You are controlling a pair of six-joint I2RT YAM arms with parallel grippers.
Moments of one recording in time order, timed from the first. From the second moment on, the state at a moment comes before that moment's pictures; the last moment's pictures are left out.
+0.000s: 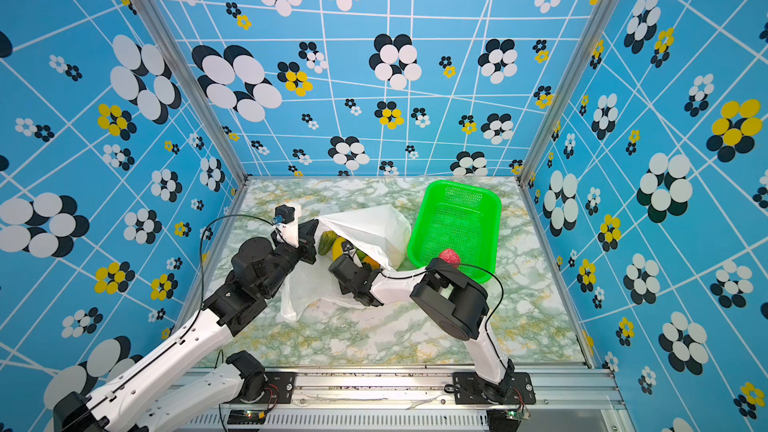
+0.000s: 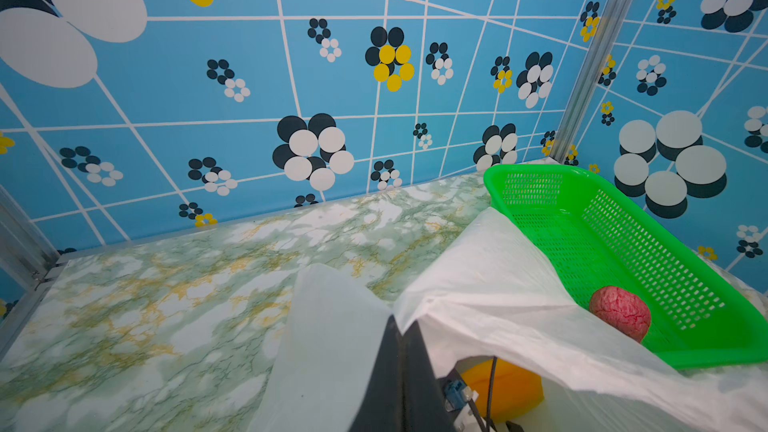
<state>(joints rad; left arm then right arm) -0.58 0.89 0.71 0.08 -0.17 -0.09 1.02 2.05 1.19 0.02 0.40 0.49</state>
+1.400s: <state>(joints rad) -0.57 0.90 0.71 0.08 -0.16 -0.09 1.00 2.27 1.55 -0.16 0.49 0.54</state>
